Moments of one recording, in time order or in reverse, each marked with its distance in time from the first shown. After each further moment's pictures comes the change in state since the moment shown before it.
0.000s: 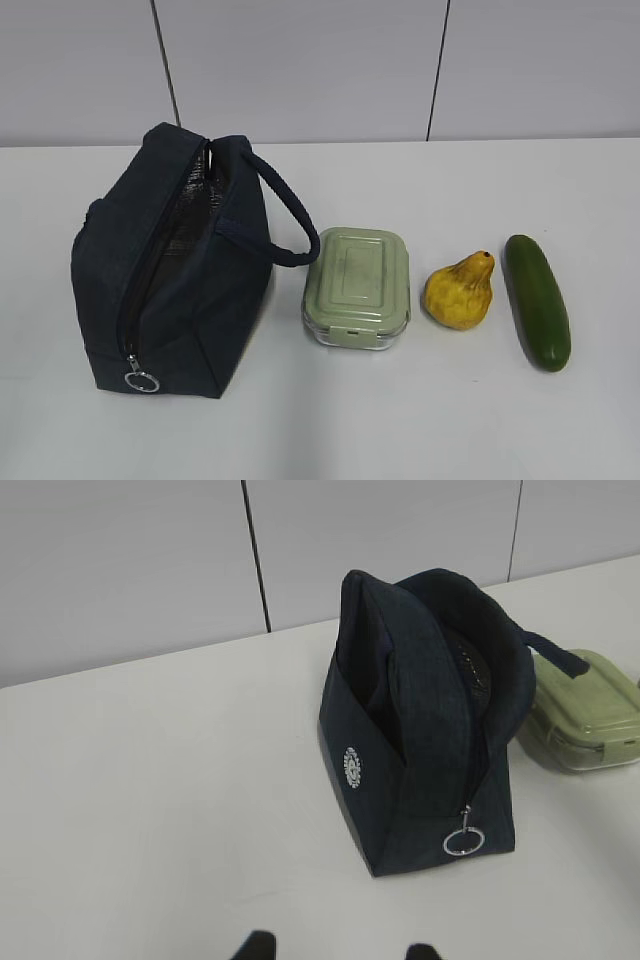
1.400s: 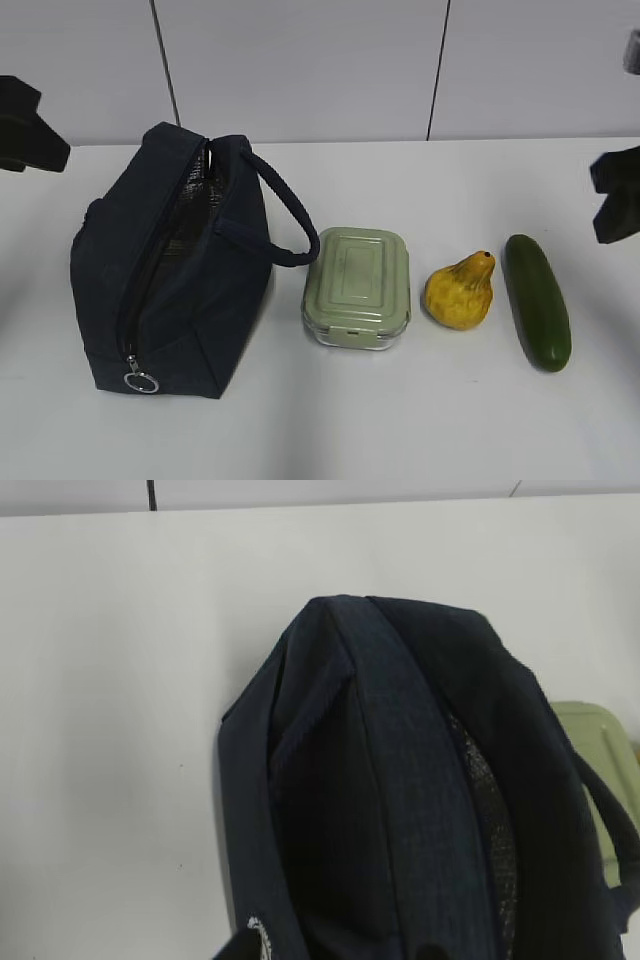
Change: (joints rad) left arm -0.057 1.326 -0.568 -0.214 -0.261 0.022; right arm 0.000 1.378 -0.571 0.255 -0.203 -0.054
